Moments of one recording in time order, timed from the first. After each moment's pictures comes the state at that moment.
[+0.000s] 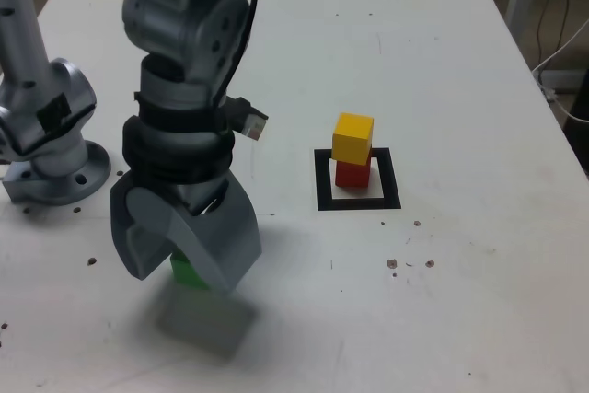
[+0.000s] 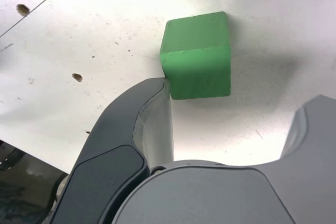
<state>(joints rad) -0.56 1.73 -1.01 0.94 -0.24 -0.12</state>
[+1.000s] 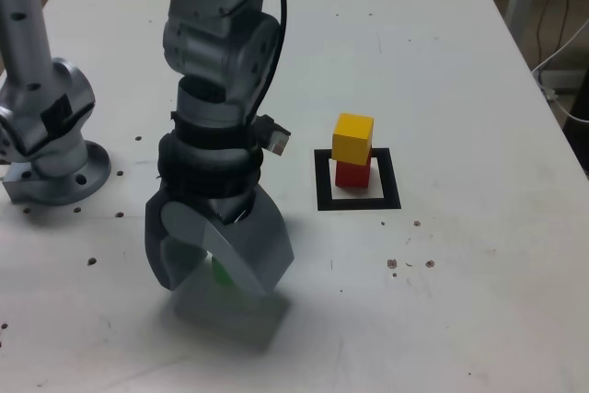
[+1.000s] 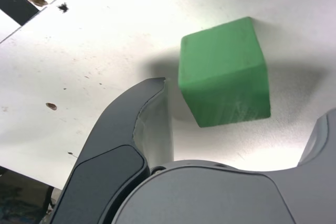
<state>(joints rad) -0.50 1.80 -0.99 0.86 -0.25 -0.06</state>
